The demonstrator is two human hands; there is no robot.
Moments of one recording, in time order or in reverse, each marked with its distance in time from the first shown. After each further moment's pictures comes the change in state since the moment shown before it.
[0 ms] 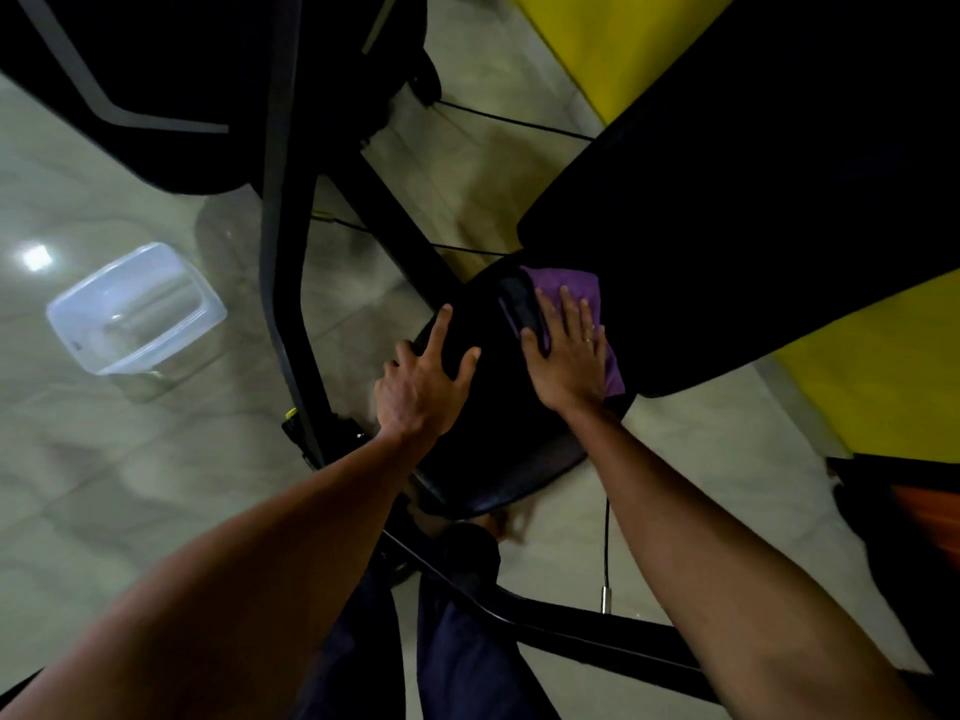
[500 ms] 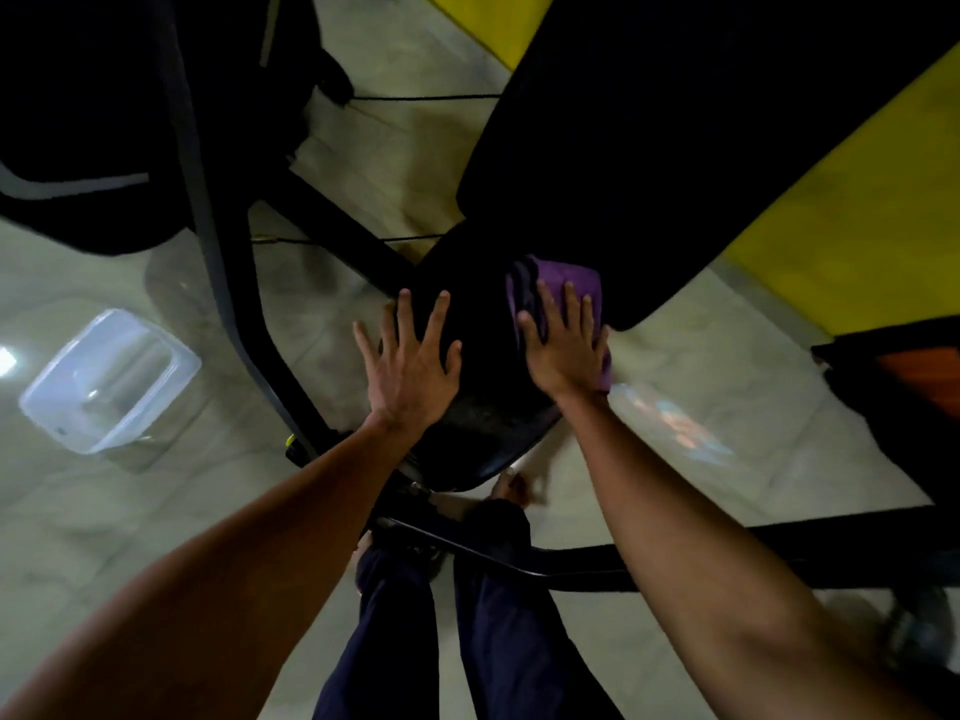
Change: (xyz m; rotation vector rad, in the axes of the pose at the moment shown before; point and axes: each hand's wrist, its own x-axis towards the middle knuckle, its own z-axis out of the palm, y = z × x) left_hand -0.001 -0.003 0.004 0.319 0.096 0.433; right_hand -0.051 0.022 0.012 0.155 0.037 0.300
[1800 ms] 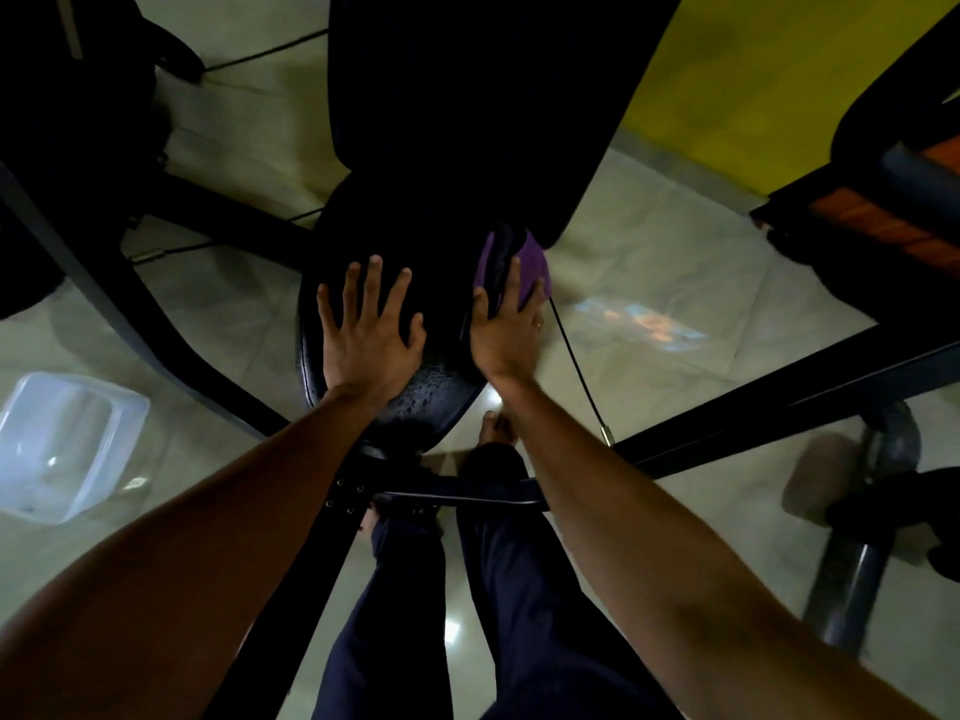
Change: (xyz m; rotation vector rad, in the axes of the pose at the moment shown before) left_hand 0.004 0.021 0.018 0.112 -0.031 0.283; right_hand -0.055 0.007 0.016 0.542 0.110 0.371
